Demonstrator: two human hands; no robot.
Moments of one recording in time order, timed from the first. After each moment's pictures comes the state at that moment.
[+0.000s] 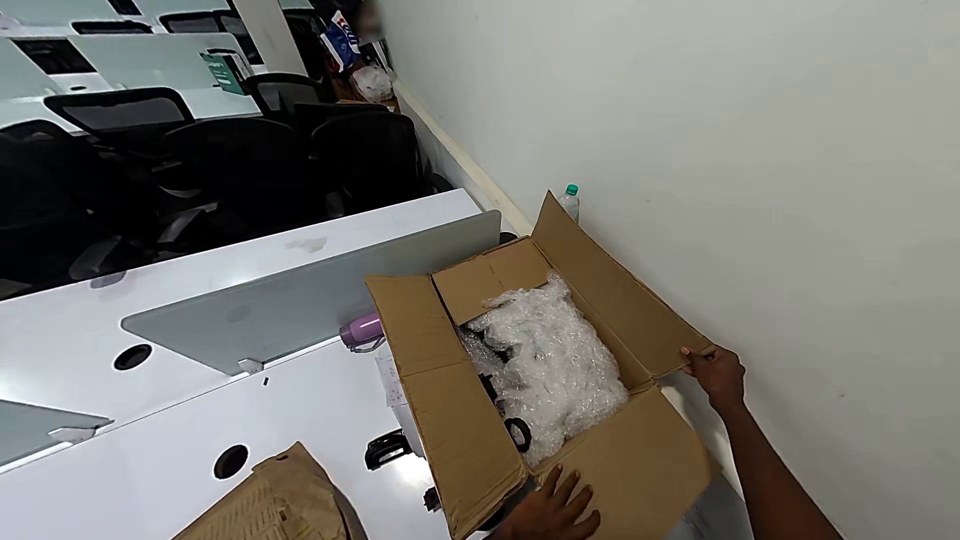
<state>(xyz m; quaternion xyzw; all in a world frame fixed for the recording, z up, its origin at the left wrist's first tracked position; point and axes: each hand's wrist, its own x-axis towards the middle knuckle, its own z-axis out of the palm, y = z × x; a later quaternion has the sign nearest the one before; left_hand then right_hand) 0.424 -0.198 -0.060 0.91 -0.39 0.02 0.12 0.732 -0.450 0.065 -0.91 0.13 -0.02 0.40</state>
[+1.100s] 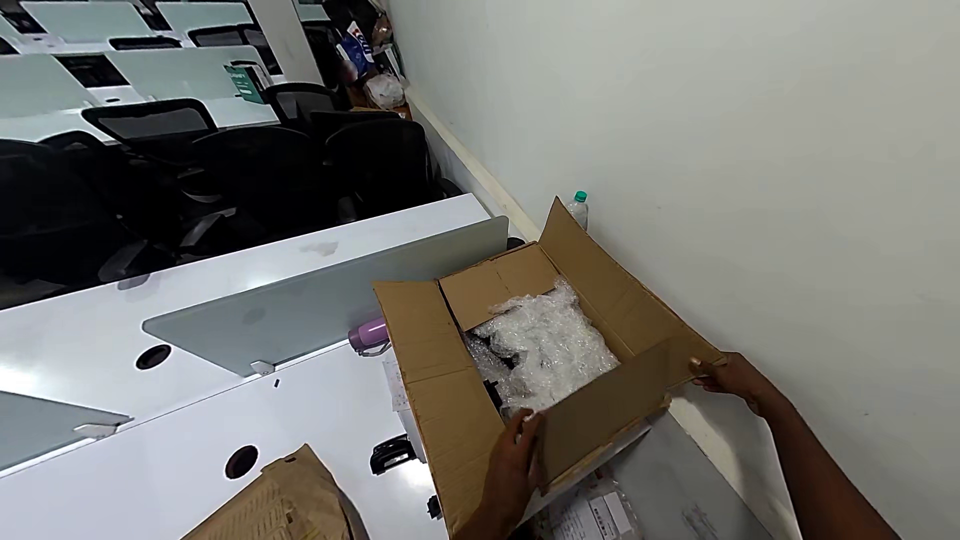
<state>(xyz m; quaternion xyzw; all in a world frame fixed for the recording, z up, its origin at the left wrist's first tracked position) 0.456 -0.146 0.013 0.88 0.04 0.23 0.41 0.757 -0.468 0.095 -0.87 0.10 0.24 0.42</state>
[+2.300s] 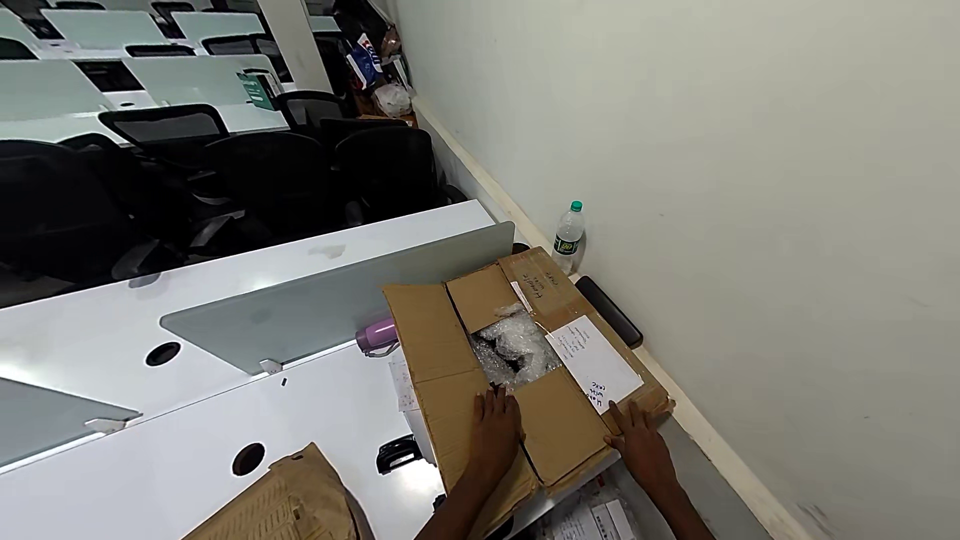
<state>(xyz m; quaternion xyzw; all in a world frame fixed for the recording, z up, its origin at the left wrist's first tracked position) 0.494 -0.094 0.032 0.96 0.11 -0.20 0.18 0.604 -0.368 -0.011 -0.97 -0.14 0.20 0.02</state>
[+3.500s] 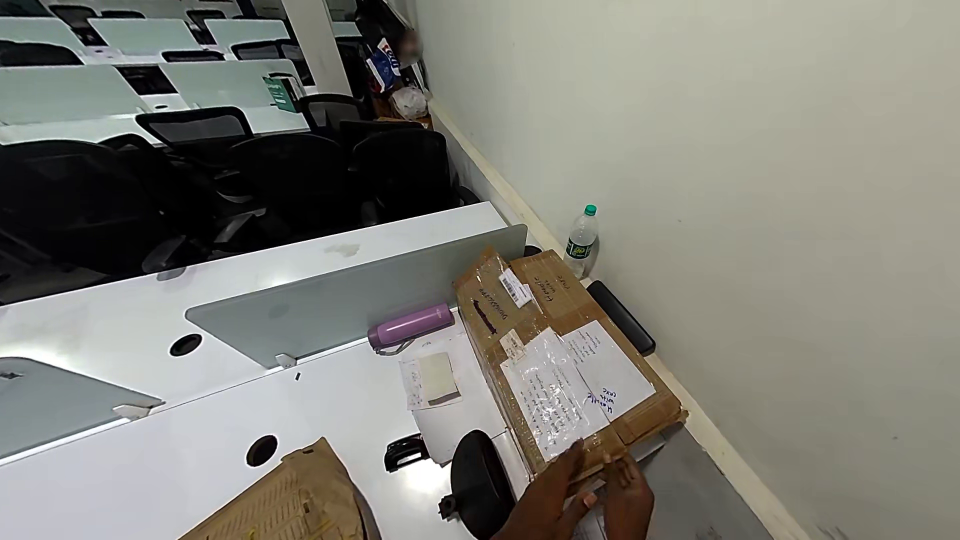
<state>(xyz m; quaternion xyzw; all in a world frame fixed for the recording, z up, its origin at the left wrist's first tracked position) 0.434 -0.157 0.033 0.80 -0.08 -0.04 0.60 0.491 -0.299 0.008 -0.78 0.08 -0.05 0.62</state>
